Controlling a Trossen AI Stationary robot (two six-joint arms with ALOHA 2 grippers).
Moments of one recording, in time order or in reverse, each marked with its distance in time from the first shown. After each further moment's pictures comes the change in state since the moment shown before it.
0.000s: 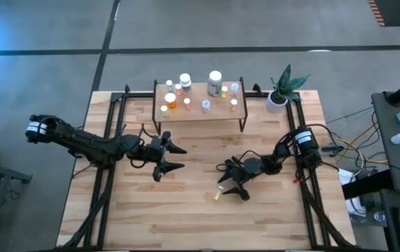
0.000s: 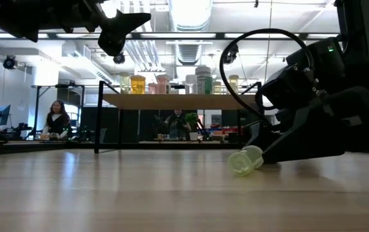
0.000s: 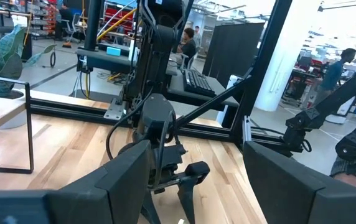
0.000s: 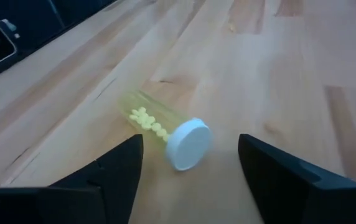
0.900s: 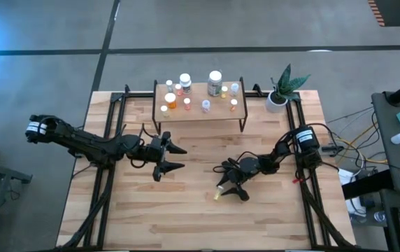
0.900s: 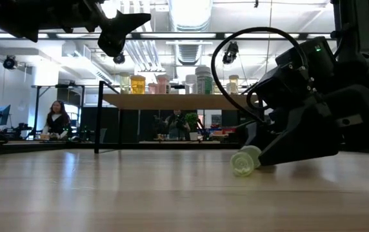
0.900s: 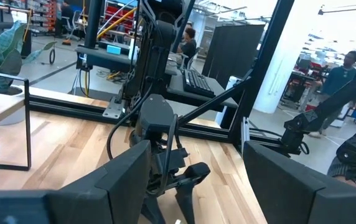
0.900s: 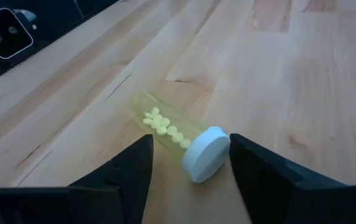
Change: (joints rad) left arm 0.000 0.000 0.000 -0.001 -0.001 -0.022; right arm -0.017 0.000 0.053 -0.119 -0.100 -0.039
